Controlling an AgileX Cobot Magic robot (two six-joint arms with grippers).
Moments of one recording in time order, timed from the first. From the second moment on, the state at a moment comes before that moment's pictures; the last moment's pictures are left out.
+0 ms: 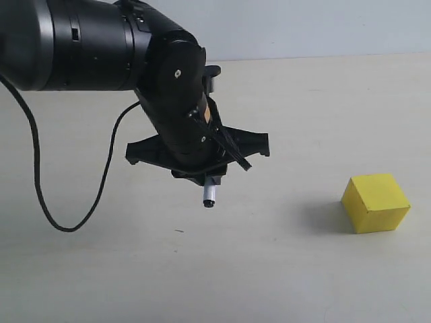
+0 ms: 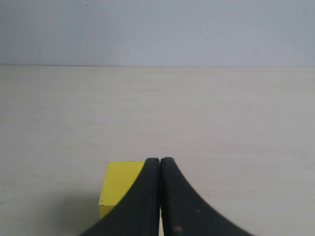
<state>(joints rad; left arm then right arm) -0.88 1.89 -1.34 0.06 0.82 -0.83 -0.12 0.00 0.00 0.19 0.35 -0.20</state>
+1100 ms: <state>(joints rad) -0.84 2.11 -1.34 -0.04 0.72 -0.79 -0.12 0.00 0.00 0.19 0.35 -0.20</state>
